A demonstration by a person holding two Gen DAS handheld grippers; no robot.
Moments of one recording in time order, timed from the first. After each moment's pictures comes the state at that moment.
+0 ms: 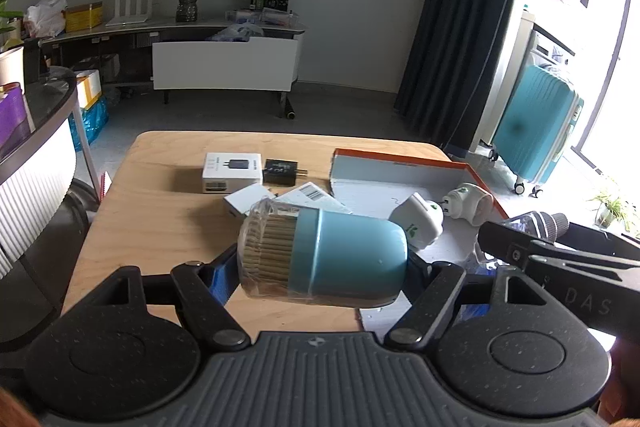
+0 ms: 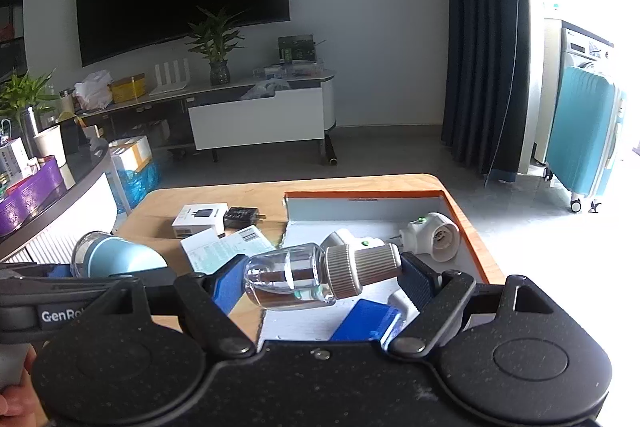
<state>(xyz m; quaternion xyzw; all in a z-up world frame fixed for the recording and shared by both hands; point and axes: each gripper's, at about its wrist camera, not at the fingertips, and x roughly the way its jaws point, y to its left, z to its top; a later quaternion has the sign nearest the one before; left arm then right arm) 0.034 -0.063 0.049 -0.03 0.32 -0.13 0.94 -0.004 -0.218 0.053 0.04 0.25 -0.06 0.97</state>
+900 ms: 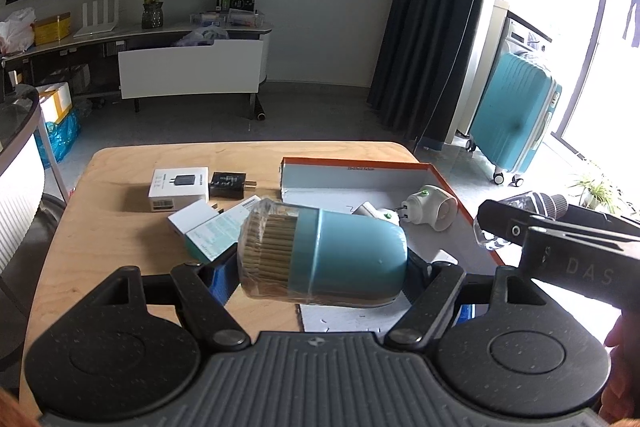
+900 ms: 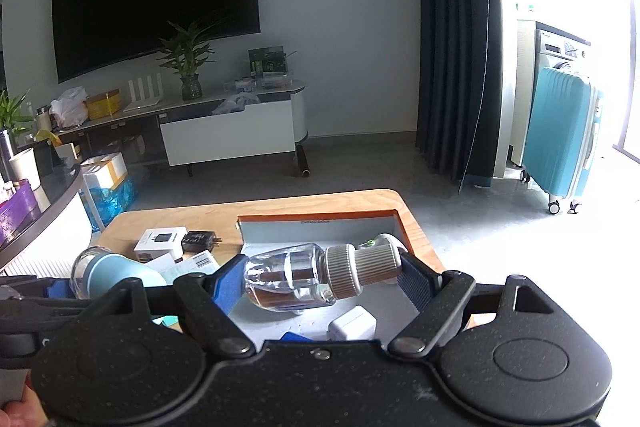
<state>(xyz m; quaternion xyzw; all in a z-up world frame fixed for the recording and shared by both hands) 0.048 -0.105 0.056 -0.02 0.32 -0.17 0.93 0.000 -0.262 0.068 0.05 0.24 -0.09 0.97</state>
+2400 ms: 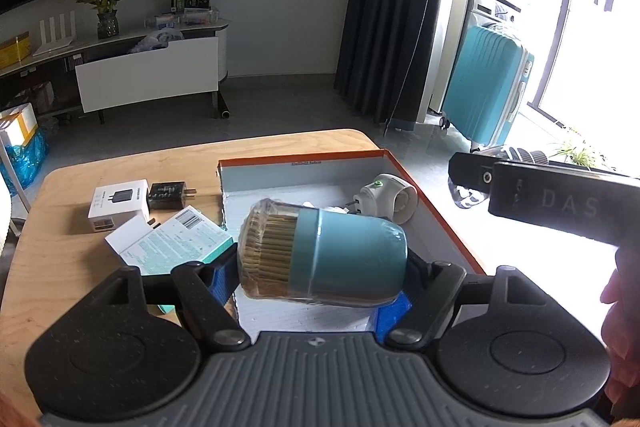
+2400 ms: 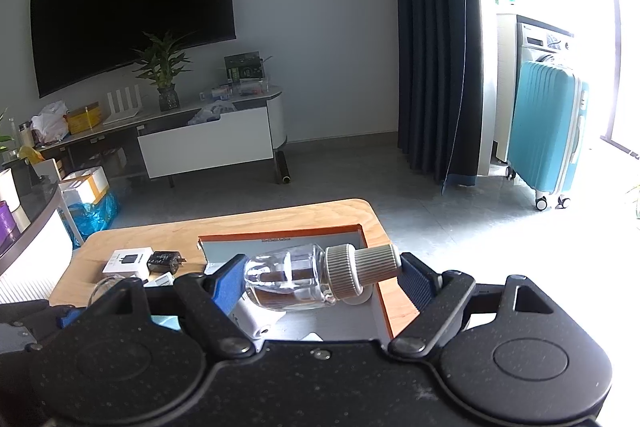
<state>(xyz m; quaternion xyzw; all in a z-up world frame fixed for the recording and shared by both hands) 0.062 -0.160 0.047 0.02 0.32 -0.21 0.92 0.014 -0.294 0.071 0.07 0.24 -0.11 0.96</state>
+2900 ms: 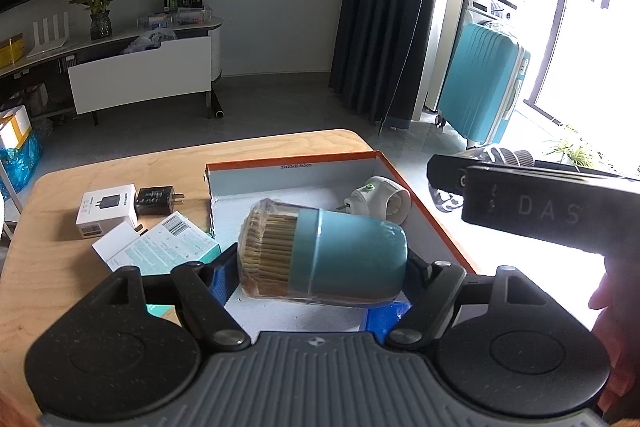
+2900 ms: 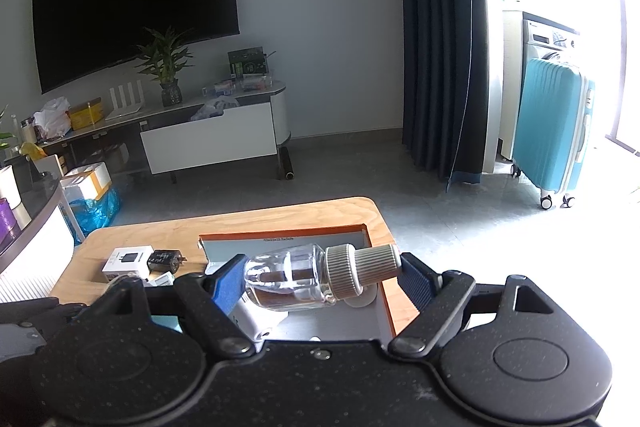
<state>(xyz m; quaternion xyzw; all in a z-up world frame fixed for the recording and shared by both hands) 0.068 -0.171 0.046 0.02 0.32 -0.21 0.92 0.022 -0.296 0.067 0.07 0.24 -0.11 0.96</state>
